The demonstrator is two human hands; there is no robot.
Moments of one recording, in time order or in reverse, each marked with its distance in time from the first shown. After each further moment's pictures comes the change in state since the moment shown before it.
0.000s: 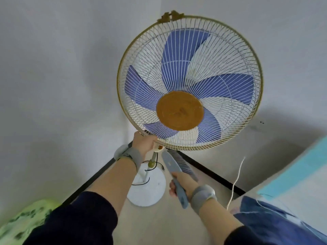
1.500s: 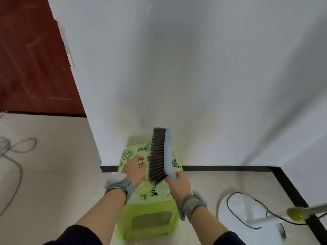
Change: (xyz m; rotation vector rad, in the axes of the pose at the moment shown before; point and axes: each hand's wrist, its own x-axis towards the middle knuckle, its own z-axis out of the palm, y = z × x) left_hand -0.038 -0.366 -0.451 0.446 0.855 -0.078; right_hand 0.171 0.320 0.367 -1.086 -0.515 -0.635
